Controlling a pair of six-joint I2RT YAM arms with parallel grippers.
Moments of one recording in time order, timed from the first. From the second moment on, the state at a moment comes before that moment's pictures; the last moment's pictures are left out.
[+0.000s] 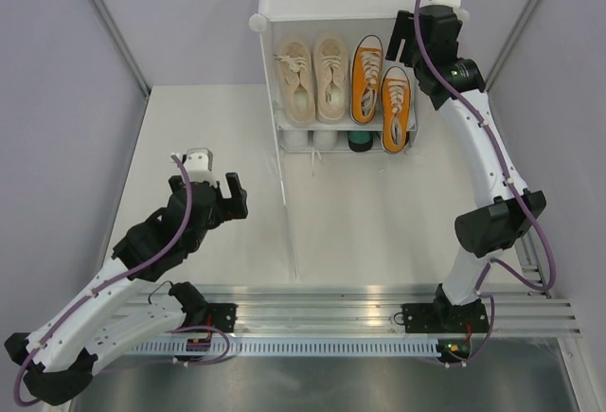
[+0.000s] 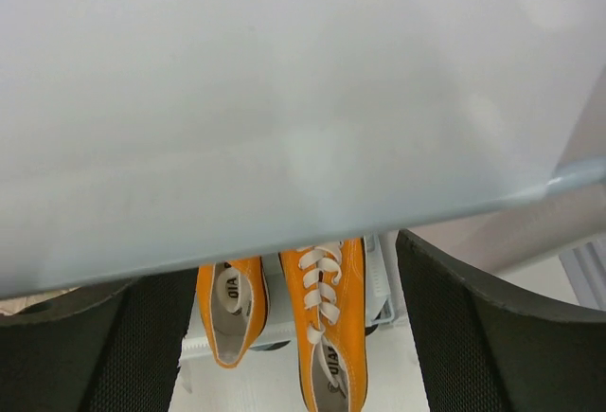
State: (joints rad) left arm -0.76 0.71 0.91 -0.73 -0.57 -0.49; right arm 0.27 1.80 2.10 -0.60 0.40 0.24
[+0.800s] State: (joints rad) left arm -0.75 0.71 0.91 -0.73 -0.57 -0.49; right arm 0.26 1.22 1.11 -0.34 0.30 0.37
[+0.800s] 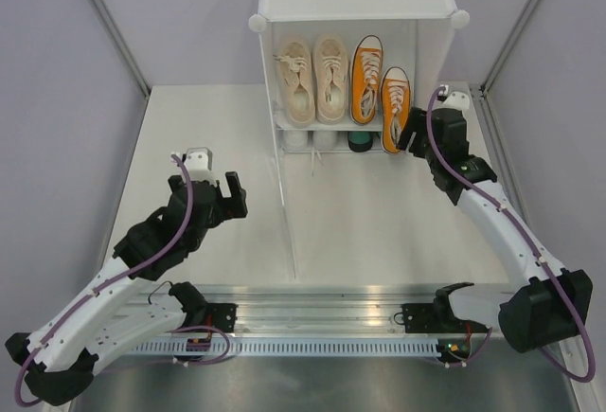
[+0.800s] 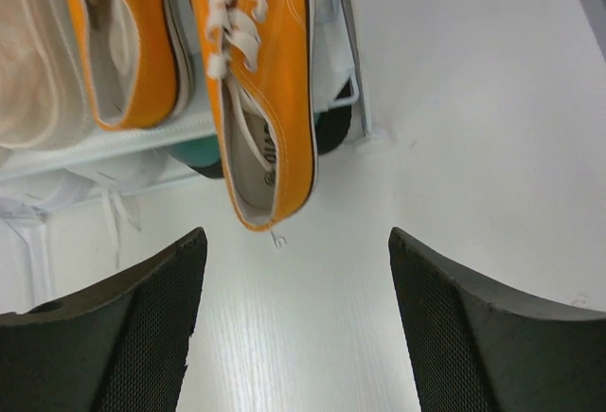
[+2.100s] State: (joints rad) left arm -0.75 0.63 0.84 -0.68 -0.76 -0.49; right arm 0.26 0.63 0.72 -0.49 0.23 0.54
